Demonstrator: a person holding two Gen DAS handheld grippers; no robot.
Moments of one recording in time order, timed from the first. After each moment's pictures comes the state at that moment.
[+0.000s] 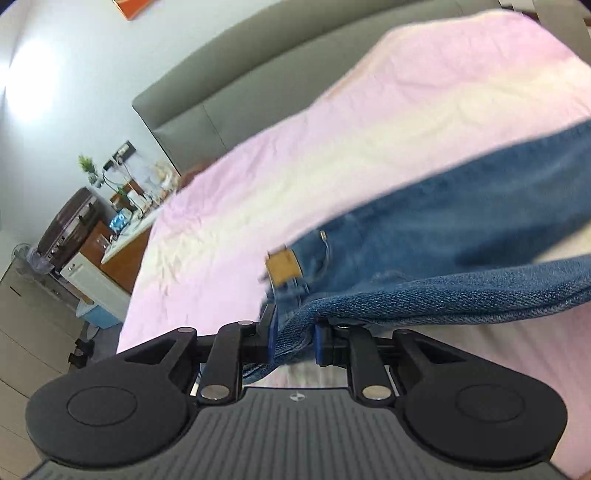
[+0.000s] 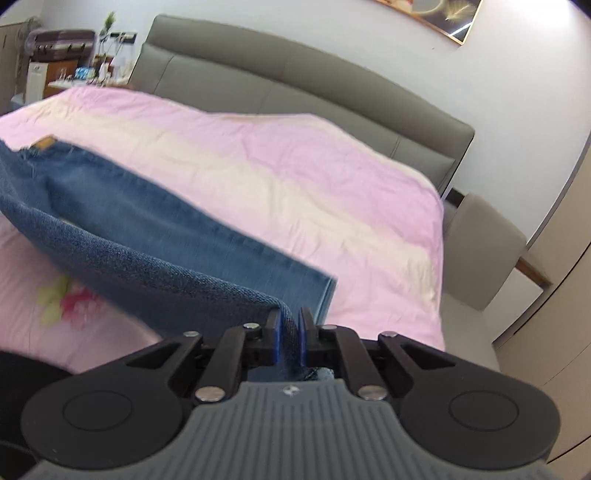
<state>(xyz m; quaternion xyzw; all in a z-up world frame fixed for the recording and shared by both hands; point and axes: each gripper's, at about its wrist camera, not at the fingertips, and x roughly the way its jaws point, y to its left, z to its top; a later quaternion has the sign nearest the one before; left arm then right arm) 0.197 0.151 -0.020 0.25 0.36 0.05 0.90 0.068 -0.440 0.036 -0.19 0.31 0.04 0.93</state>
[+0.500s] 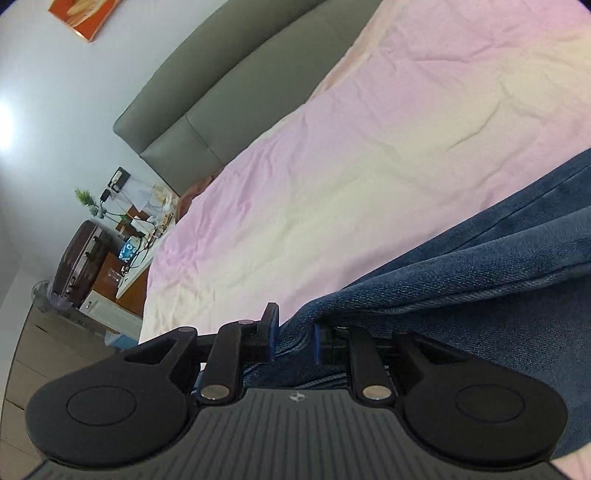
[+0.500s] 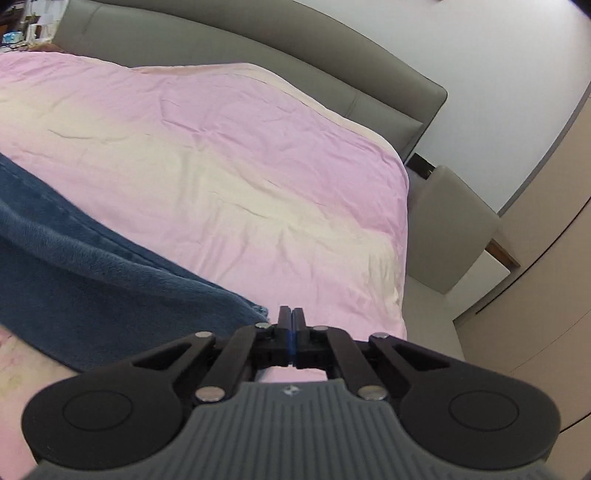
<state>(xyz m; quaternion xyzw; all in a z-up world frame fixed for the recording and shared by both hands) 0.376 0.097 -0.076 0.34 0.38 0.08 0.86 0.314 -0.482 -0.036 -0.20 0.38 -0.08 0.90</state>
